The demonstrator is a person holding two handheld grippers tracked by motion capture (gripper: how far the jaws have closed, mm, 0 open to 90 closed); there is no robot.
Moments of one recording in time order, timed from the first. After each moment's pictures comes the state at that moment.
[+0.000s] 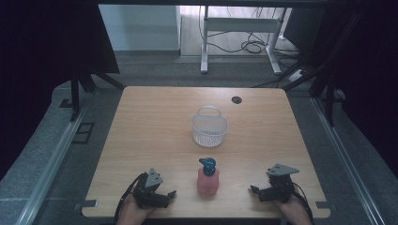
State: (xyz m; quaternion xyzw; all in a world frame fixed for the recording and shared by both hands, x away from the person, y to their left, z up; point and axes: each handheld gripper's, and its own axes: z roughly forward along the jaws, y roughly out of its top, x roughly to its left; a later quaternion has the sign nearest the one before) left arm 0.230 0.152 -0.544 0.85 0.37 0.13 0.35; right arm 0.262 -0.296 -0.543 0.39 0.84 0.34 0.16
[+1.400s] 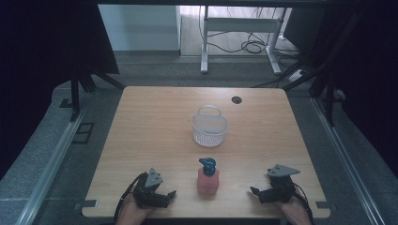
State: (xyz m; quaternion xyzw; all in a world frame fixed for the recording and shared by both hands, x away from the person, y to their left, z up) left arm 0.231 0.152 -0.544 0.85 0.37 0.13 0.35; right arm 0.256 -0.294 -0.534 0.38 0.84 0.35 0.16
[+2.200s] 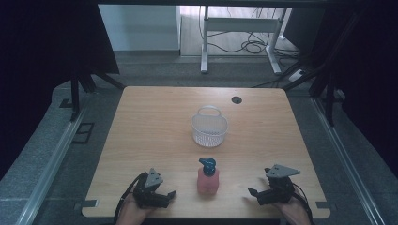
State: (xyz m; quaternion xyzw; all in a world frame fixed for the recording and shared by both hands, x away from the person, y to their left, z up) left arm 0.231 0.152 -0.544 0.85 0.37 0.13 0.35; right arm 0.250 -0.284 -0.518 0.35 0.85 0.37 0.15
